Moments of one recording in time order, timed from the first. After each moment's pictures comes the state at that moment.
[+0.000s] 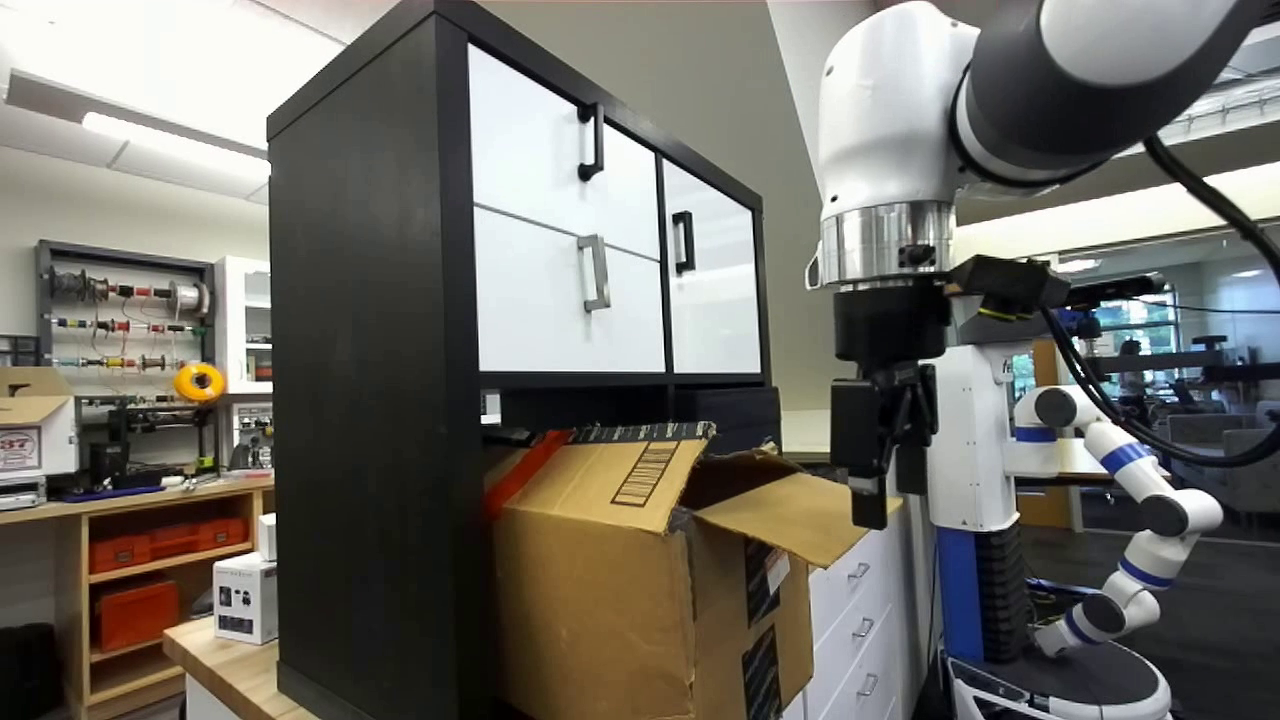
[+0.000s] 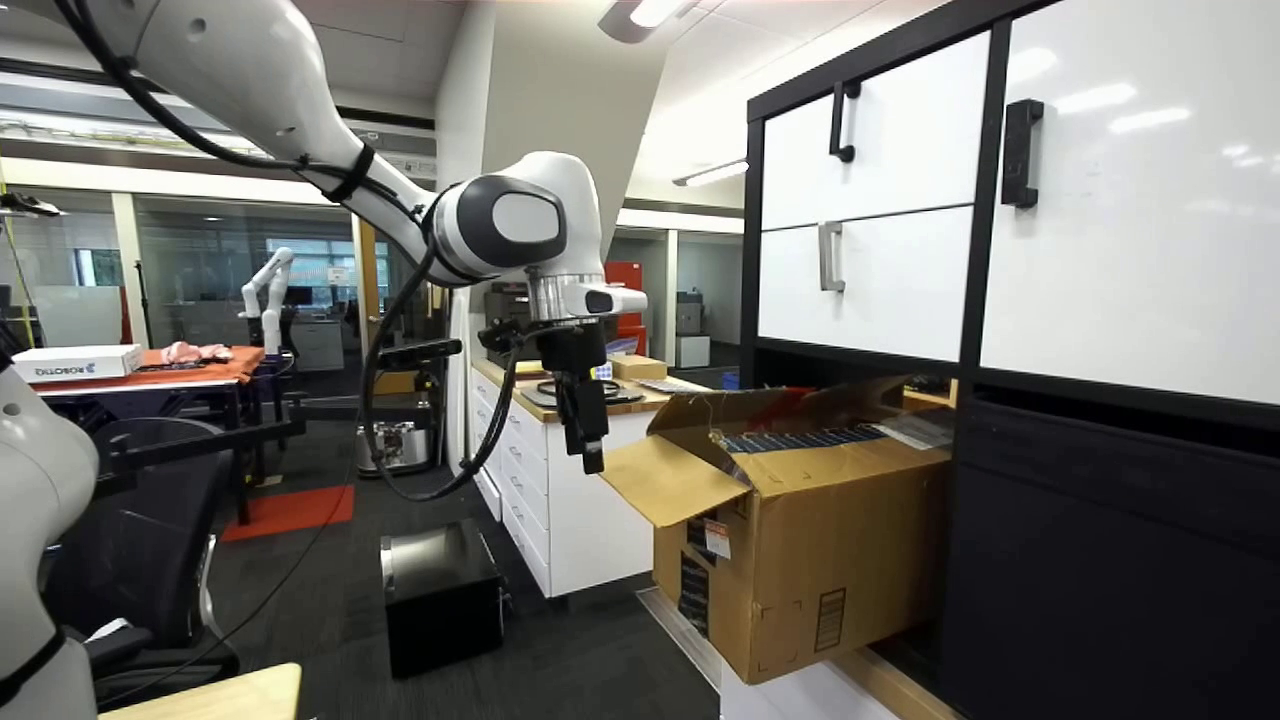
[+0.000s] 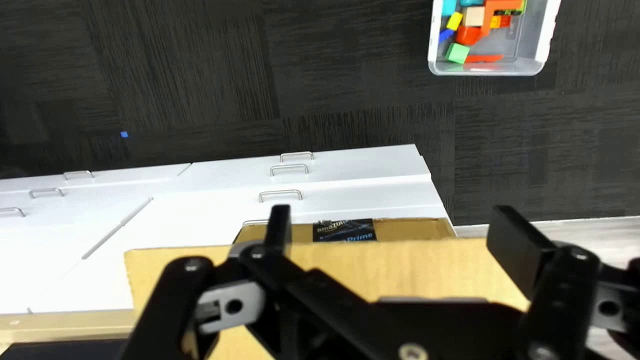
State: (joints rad) arm 0.04 -0.28 0.18 -2.39 -0.07 2.17 0.41
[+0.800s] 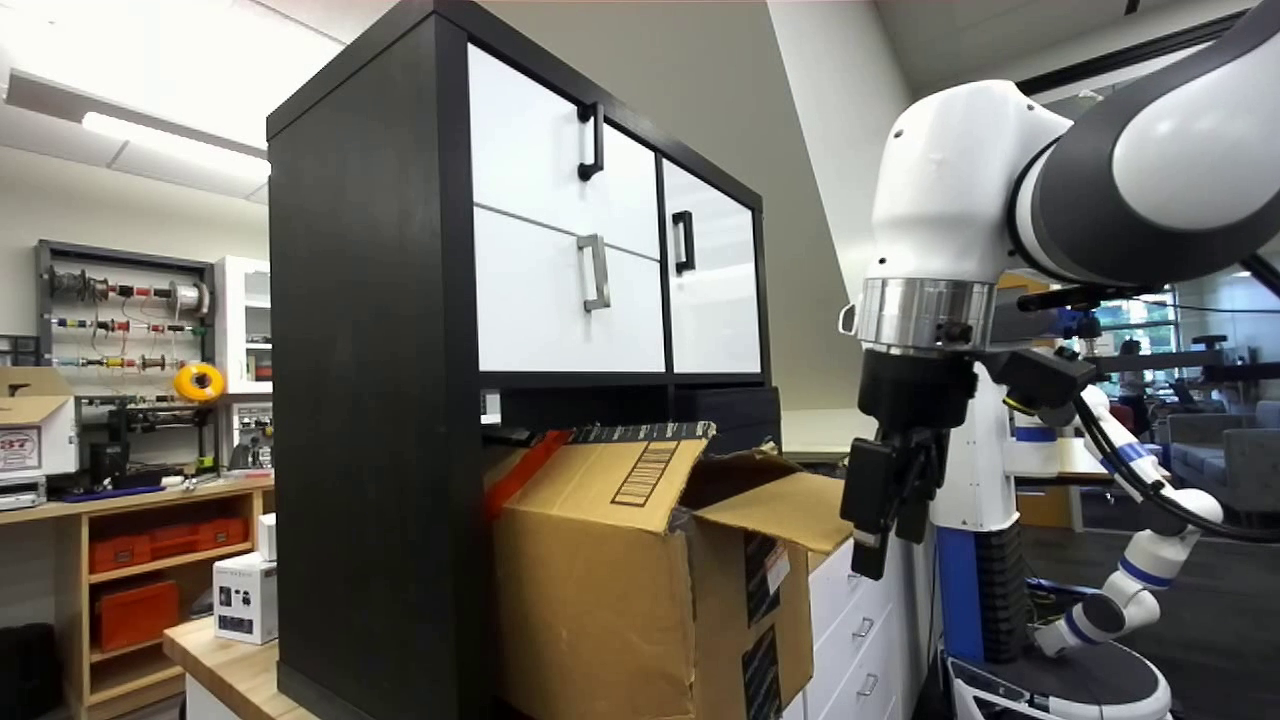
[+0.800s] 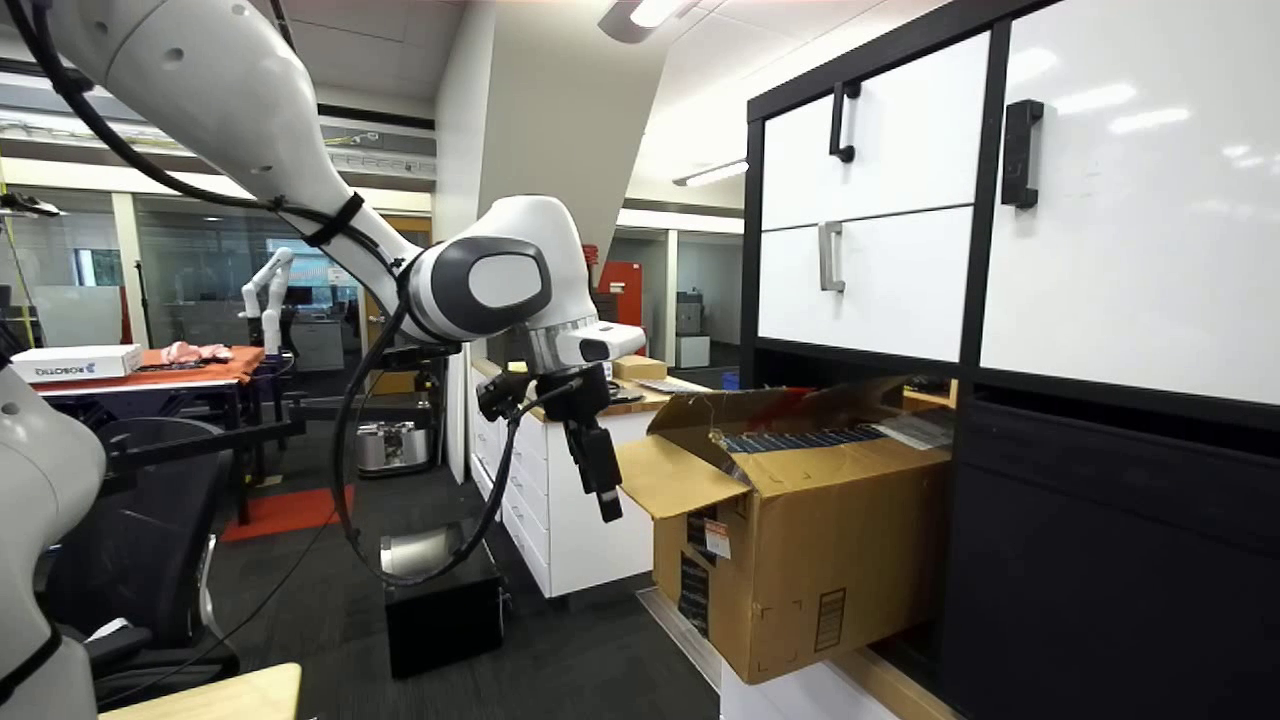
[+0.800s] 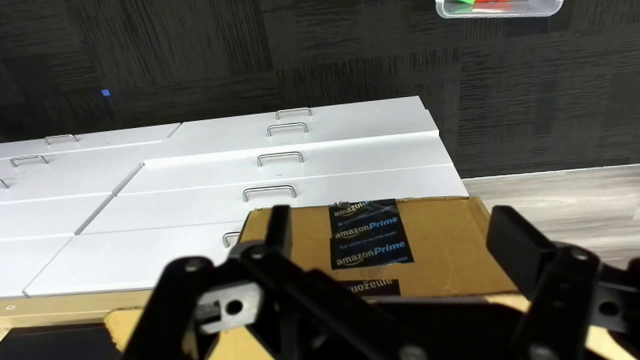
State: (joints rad) arm 0.00 -0.30 0.17 -2.57 -0.11 2.49 0.42
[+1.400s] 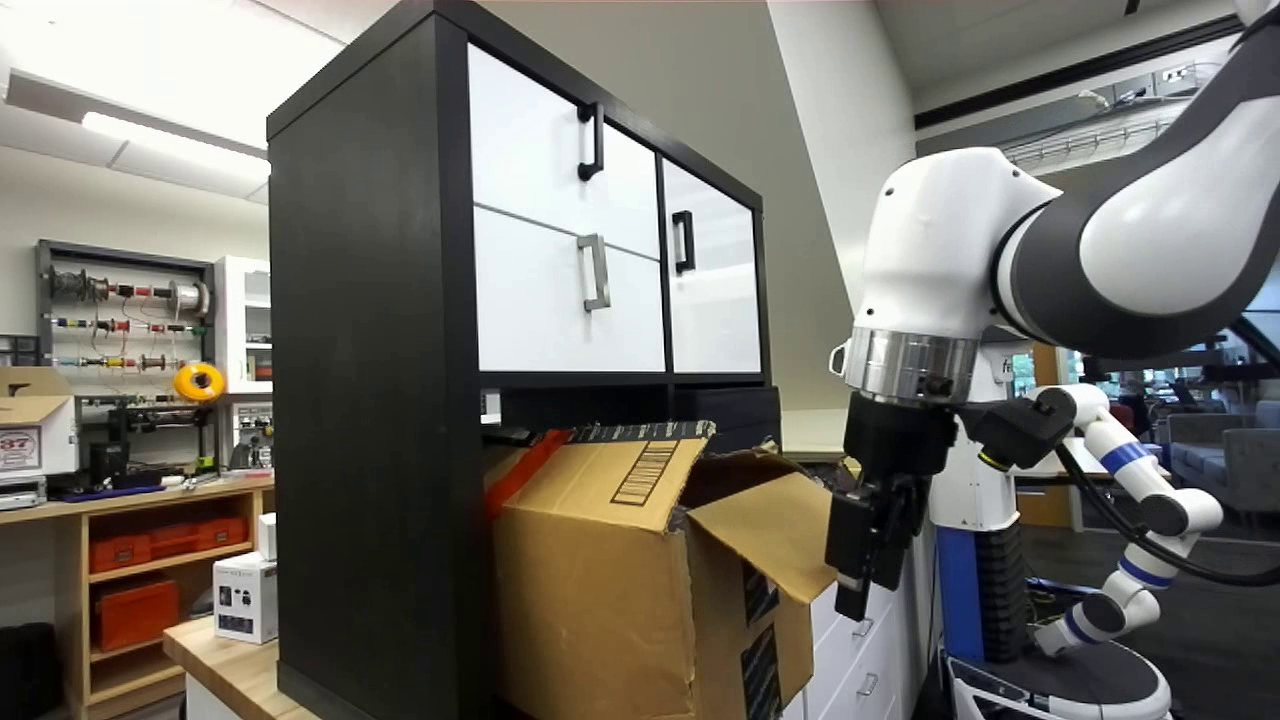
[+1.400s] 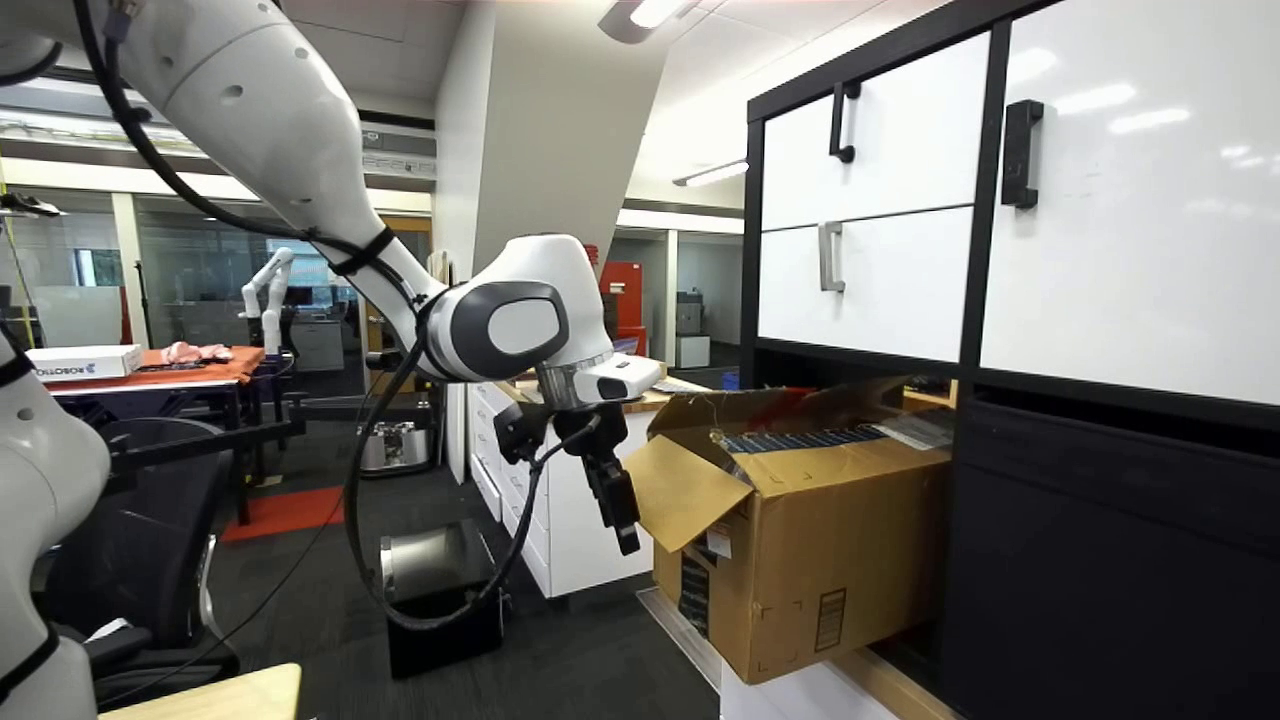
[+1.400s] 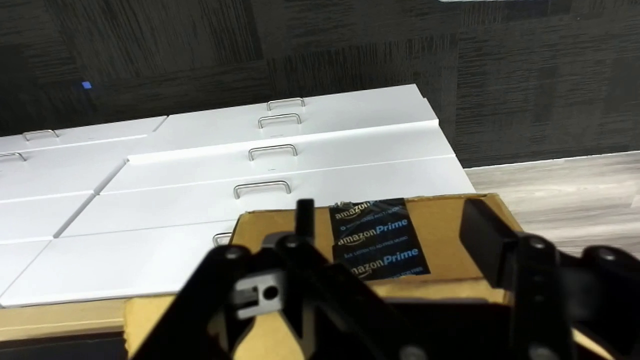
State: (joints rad) arm -0.03 -0.19 0.16 -2.58 -0.14 2.65 0.42
